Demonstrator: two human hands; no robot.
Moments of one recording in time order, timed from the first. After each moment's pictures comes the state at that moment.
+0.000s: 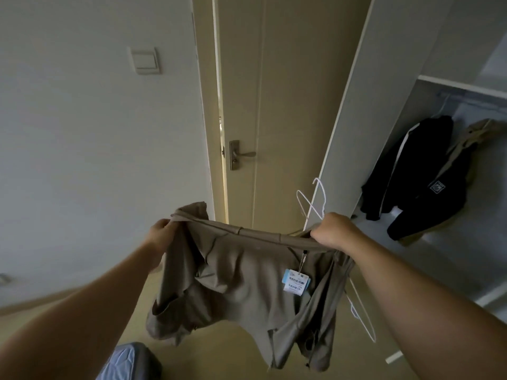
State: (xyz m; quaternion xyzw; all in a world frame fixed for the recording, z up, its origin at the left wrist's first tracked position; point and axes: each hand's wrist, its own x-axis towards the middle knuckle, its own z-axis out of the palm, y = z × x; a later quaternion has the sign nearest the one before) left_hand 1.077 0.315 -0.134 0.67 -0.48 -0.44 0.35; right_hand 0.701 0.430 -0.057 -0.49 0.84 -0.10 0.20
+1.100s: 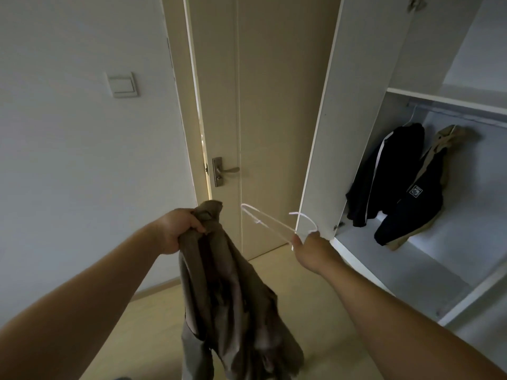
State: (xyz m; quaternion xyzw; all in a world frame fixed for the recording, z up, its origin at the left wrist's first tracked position) left_hand 0.999 0.314 -0.025 0.54 -0.50 -0.63 0.22; right_hand 0.707 0.444 -0.077 -0.45 0.85 -0.17 0.21
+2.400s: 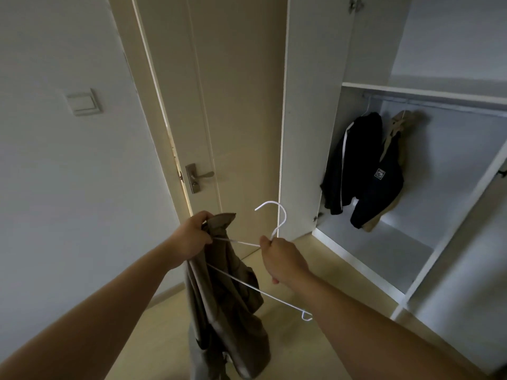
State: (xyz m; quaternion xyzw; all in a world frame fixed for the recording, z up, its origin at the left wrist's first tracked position) left_hand 0.938 0.360 -0.040 0.47 -0.76 -0.40 0.19; right_hand 0.747 0.488 -0.083 -0.47 0.81 -0.27 0.21
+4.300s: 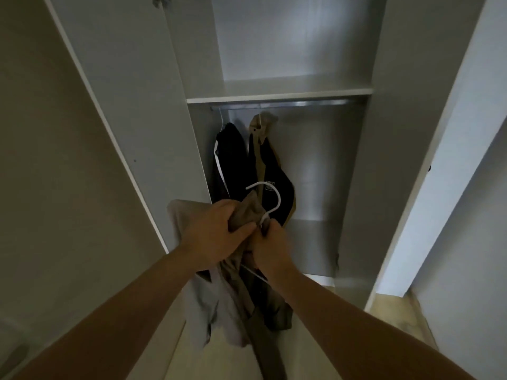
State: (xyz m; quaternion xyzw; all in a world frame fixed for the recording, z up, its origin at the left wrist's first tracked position) left_hand 0.493 0.118 -0.020 -0.02 -0.97 -0.17 0.16; right_hand 0.459 0.256 -0.074 -0.09 0.75 -0.65 0.06
